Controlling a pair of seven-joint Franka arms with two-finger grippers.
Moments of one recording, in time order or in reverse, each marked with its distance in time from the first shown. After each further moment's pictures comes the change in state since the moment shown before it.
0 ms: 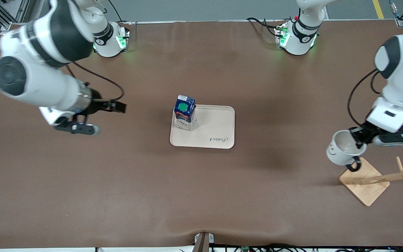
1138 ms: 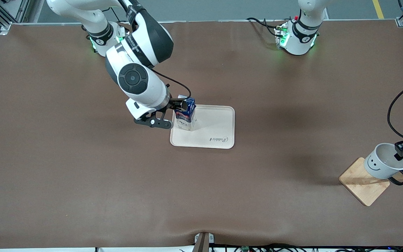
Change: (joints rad) left arm 0.146 0.147 0.003 0.146 -0.065 0.000 0.024; right arm 0.244 0.148 -0.001 -0.011 0.014 0.183 0.207
